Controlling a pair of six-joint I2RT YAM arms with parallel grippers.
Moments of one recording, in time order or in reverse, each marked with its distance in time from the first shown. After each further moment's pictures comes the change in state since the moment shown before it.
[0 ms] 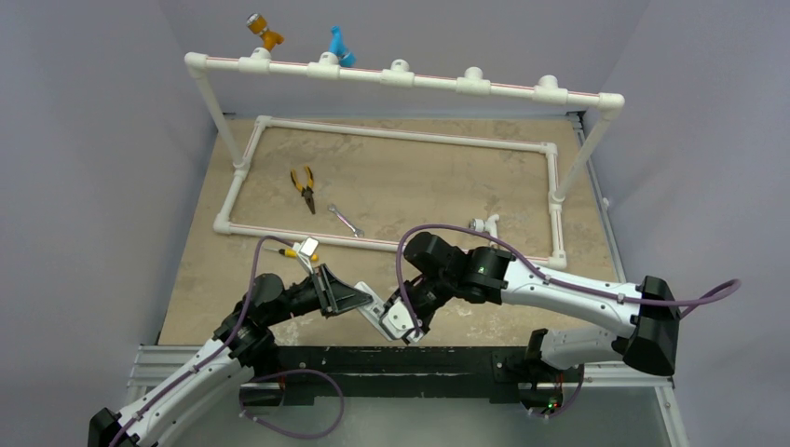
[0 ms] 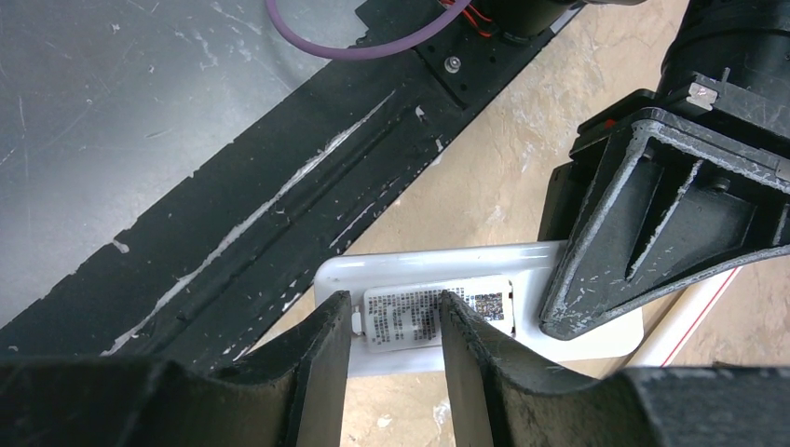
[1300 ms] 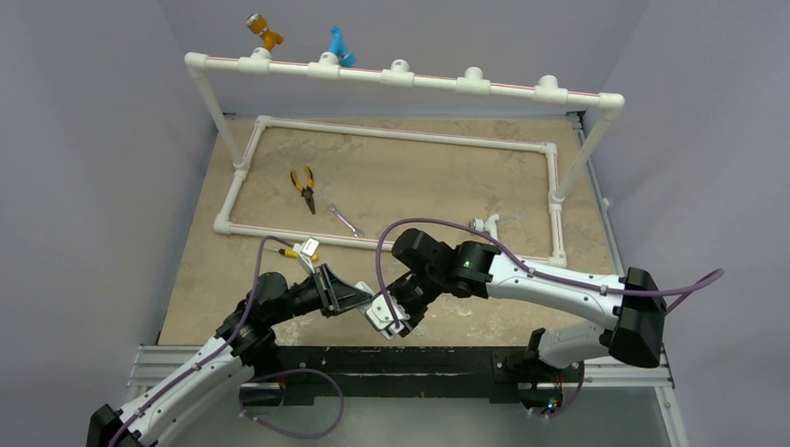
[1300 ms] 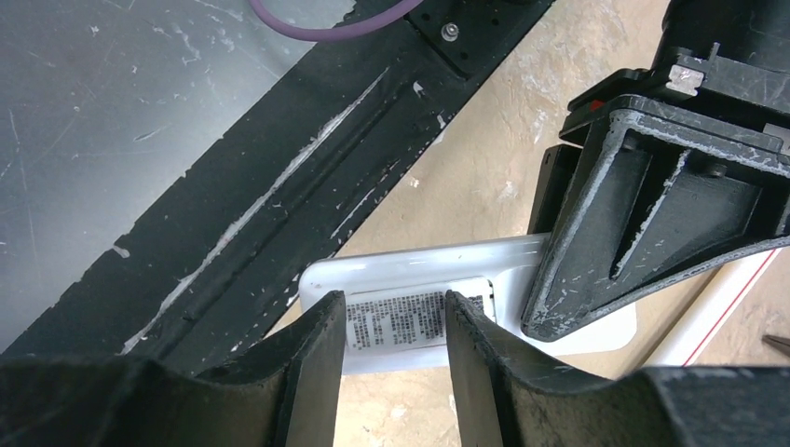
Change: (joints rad) left arm 0.003 0.024 -0.007 -0.006 -0.025 0.004; right arm 0.001 0.085 0.063 -0.026 0.048 0.075
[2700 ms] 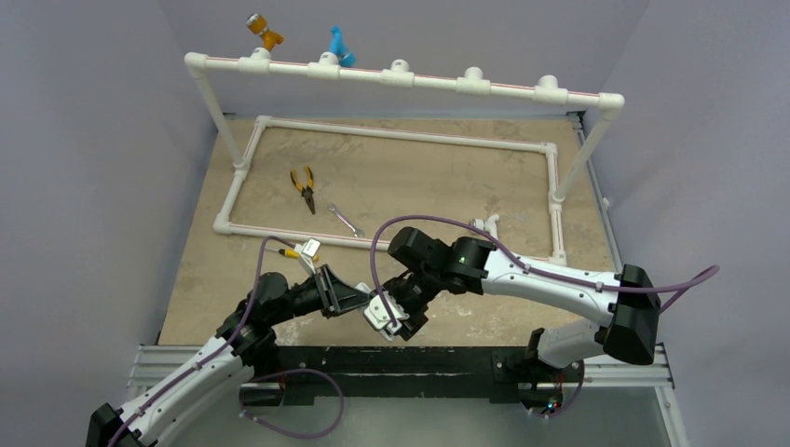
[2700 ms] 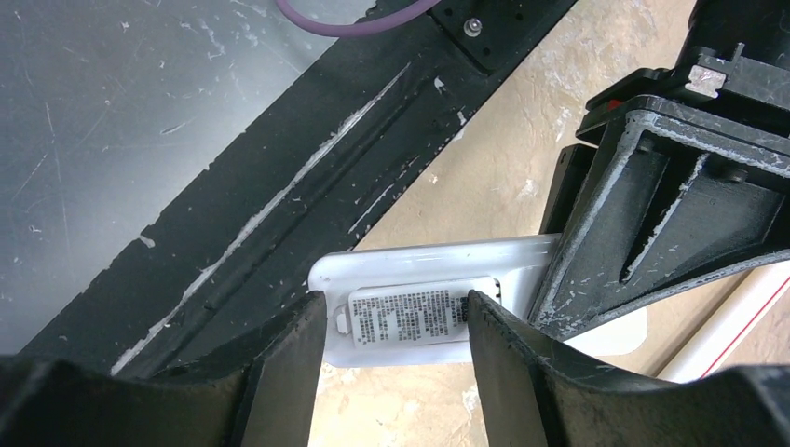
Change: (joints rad) left arm -0.002 0.005 -0.003 0.003 0.010 -0.001; right arm 0.000 0.040 0.060 -0.098 -0.016 -0.024
